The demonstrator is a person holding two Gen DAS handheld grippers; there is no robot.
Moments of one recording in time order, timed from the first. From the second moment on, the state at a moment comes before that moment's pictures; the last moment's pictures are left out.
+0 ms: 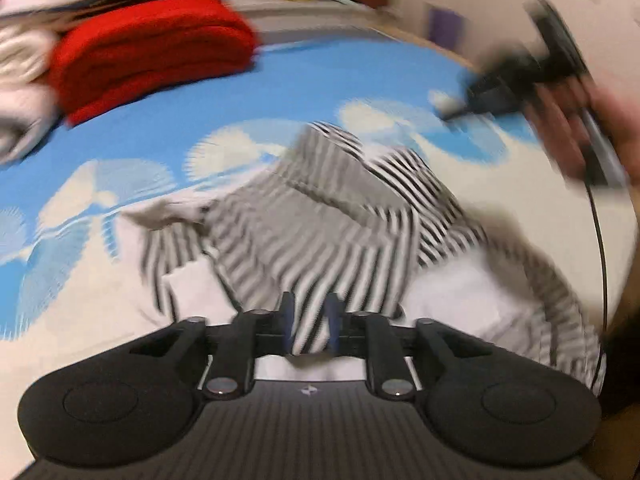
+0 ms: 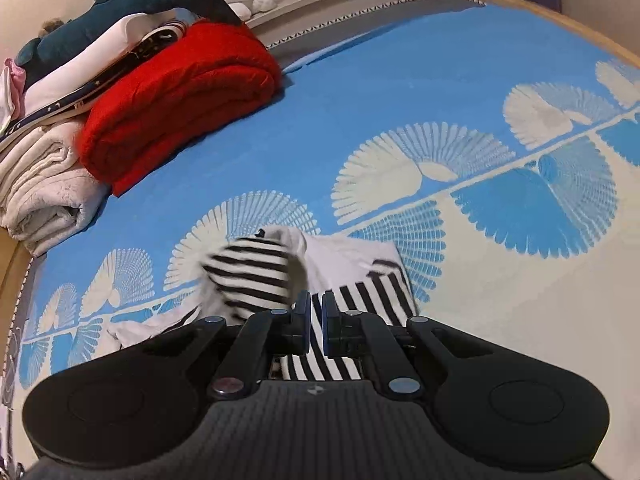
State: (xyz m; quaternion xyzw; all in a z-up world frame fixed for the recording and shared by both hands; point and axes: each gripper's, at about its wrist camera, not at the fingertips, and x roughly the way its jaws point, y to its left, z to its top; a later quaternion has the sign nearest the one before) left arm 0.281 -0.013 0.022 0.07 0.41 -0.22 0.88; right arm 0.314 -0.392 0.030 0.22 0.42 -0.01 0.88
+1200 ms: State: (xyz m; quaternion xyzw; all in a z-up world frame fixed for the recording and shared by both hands) left arm 0.389 0.009 -0.029 -0.13 0.52 -0.06 0.84; right arm 0.337 -0.324 -0.018 0.18 0.49 0.05 0.85
